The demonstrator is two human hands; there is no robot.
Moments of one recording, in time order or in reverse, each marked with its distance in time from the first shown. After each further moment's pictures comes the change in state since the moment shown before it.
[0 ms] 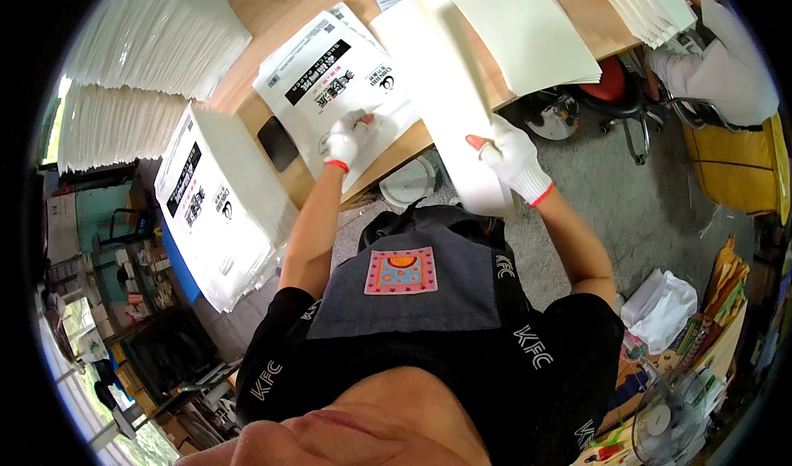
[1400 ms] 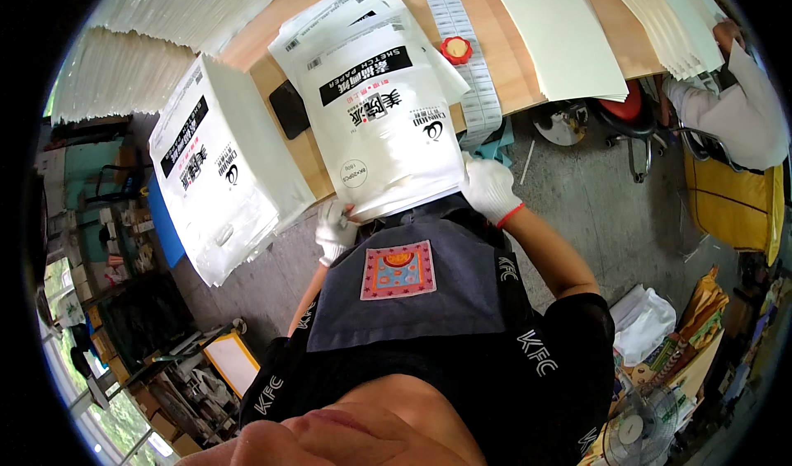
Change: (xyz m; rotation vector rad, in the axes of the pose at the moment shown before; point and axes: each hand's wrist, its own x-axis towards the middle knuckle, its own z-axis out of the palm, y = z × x) left_hand -0.222 -0.013 -0.071 0.323 0.214 0.062; right_hand -0.024 0.003 0.102 -0.649 -0.359 0.096
